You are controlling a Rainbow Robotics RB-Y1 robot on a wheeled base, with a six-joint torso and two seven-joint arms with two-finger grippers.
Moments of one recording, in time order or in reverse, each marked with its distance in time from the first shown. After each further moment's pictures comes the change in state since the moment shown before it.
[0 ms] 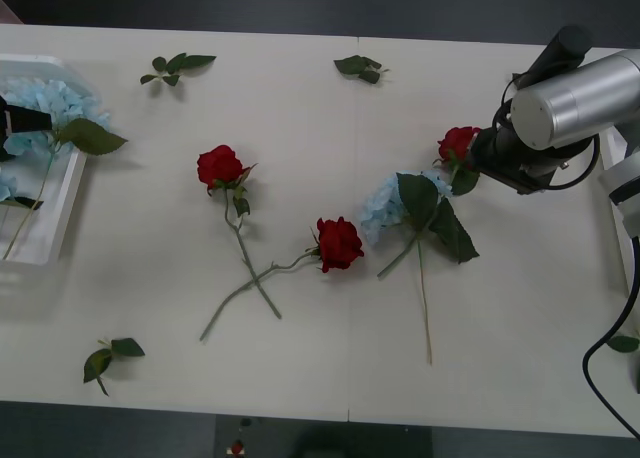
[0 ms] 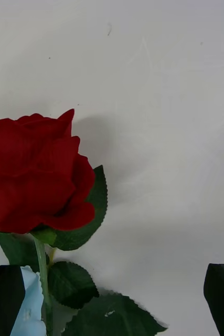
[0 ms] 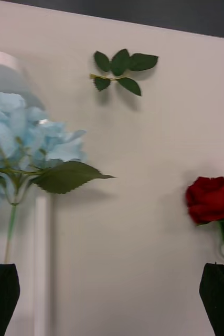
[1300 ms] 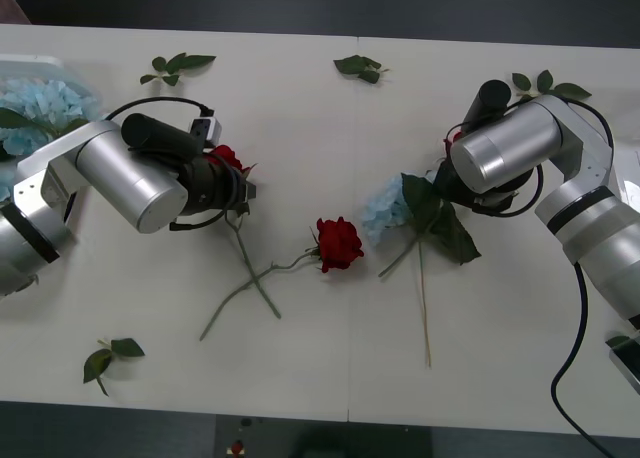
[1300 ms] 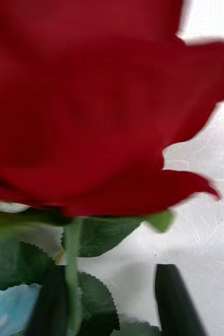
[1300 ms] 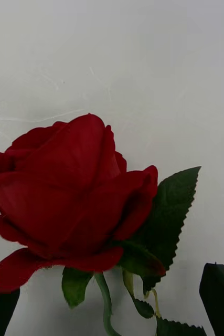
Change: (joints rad) right arm 0.000 0.111 0.123 0.112 0.155 -0.106 0.001; left arm -0.408 -0.520 -0.688 0.162 -0.738 0.000 0.601
